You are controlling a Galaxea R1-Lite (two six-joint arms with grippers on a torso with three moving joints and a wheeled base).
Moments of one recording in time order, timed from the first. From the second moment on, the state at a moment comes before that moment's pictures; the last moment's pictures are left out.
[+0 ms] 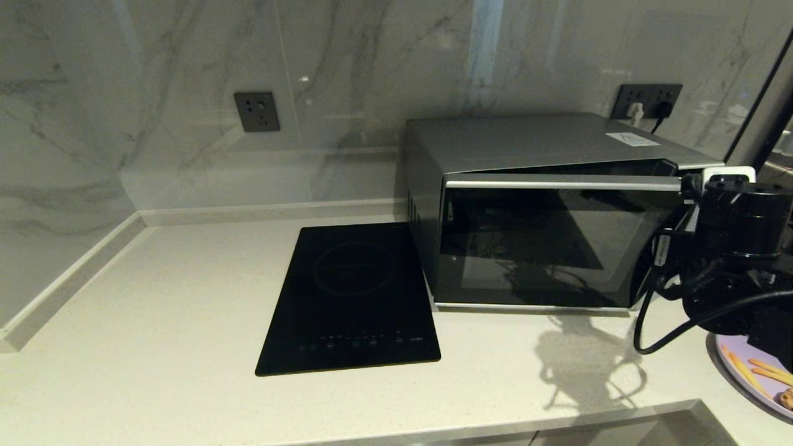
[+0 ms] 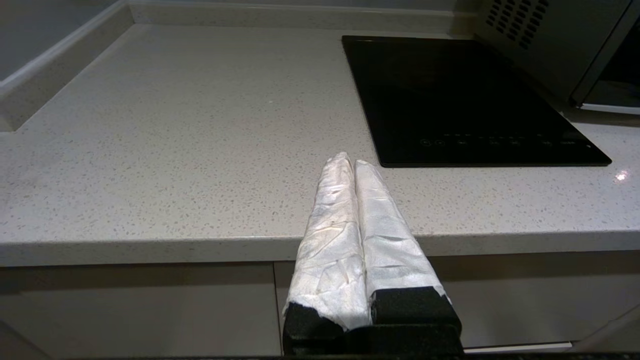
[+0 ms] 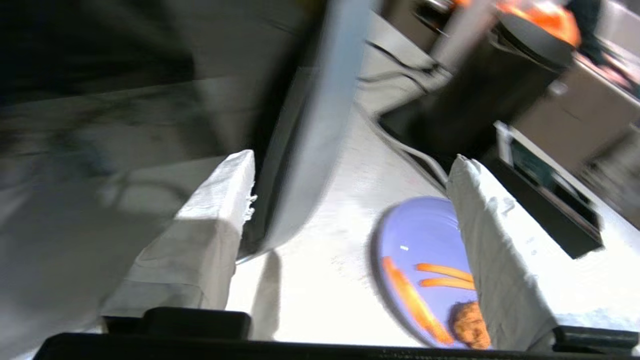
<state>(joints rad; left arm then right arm) 0.00 0.00 0.00 -0.01 0.02 -0.07 0.28 1.64 -0.74 -0.70 -0.98 -0.03</state>
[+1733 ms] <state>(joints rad) 0.00 0.00 0.00 -0.01 0.02 -0.07 0.24 1.51 -1.57 0.41 -0.56 0.06</state>
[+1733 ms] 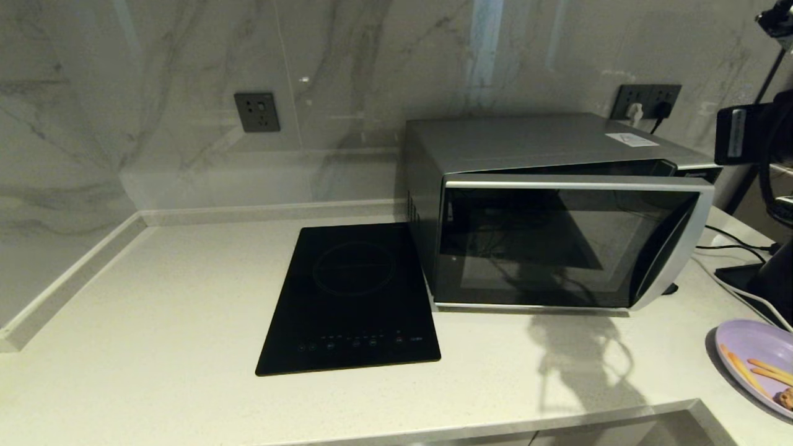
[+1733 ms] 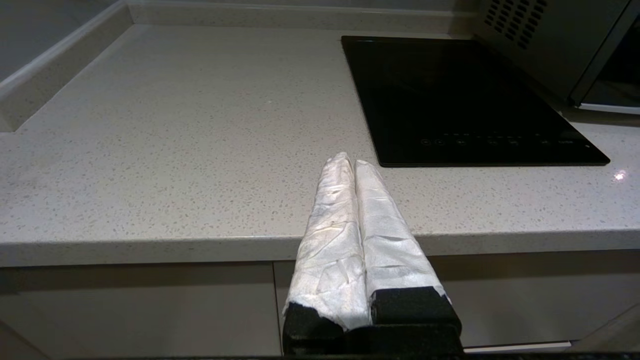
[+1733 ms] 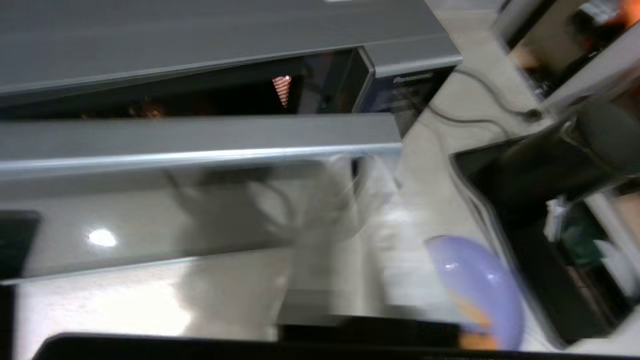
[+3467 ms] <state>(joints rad) 0.00 0.00 0.00 -0.01 0.02 -0.07 0.06 1.93 -1.93 0.52 -0.35 0.31</state>
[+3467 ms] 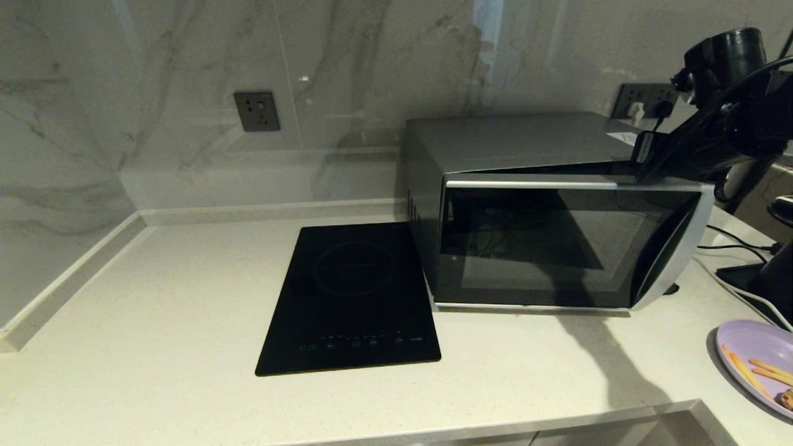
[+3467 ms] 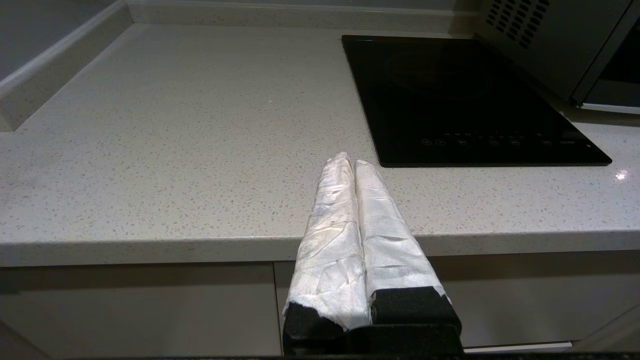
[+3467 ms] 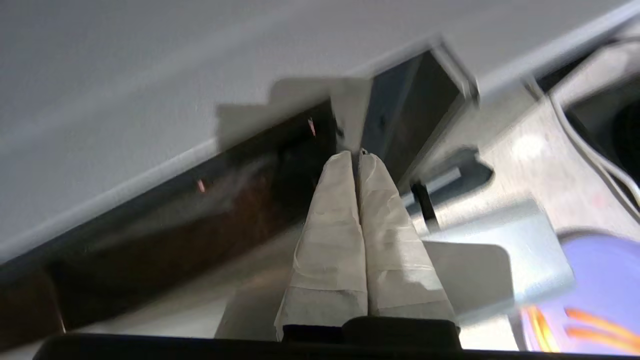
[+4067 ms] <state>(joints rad) 0.00 0.00 0.00 -0.01 0.02 -0.07 0.08 1.77 -1.70 0.61 -0.35 0.33</state>
